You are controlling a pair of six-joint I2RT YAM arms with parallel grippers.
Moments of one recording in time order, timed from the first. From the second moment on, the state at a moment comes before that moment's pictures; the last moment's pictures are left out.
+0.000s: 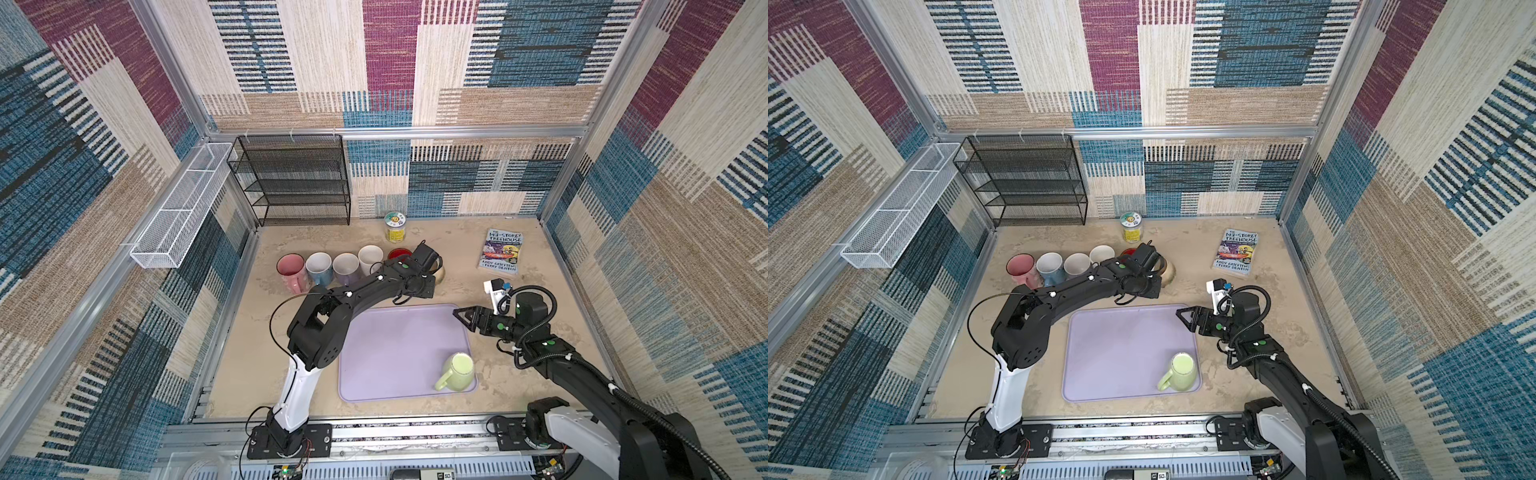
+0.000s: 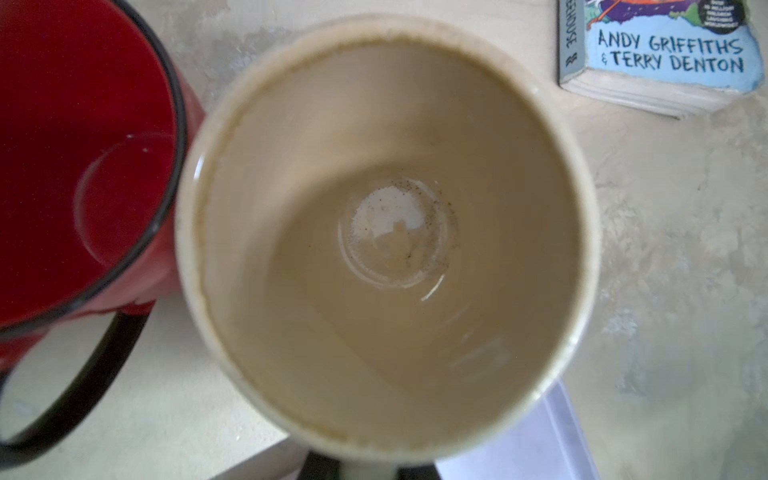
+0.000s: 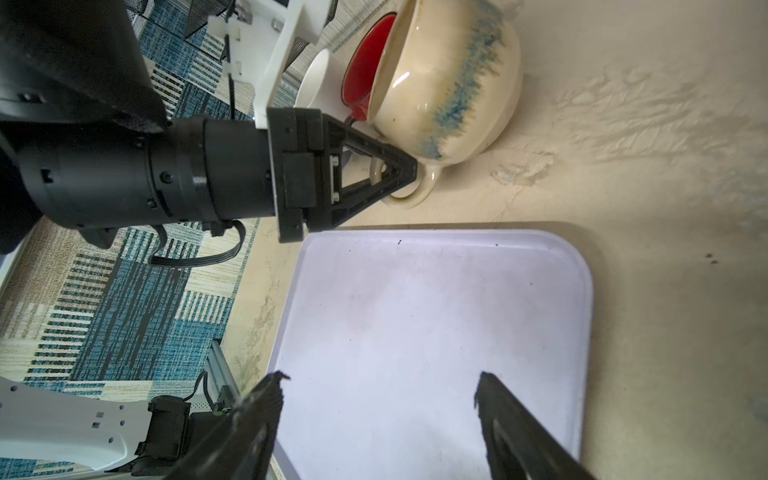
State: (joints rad) left arm -0.77 2.13 1.73 -0.60 -0.07 -0.46; right arm 0.19 1.00 0.38 0.09 -0.66 0.58
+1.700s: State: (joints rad) left arm -0.80 2.33 2.00 -0.77 -0.28 -0.35; right arm 0.18 1.00 0.38 0.11 -0.68 0.58
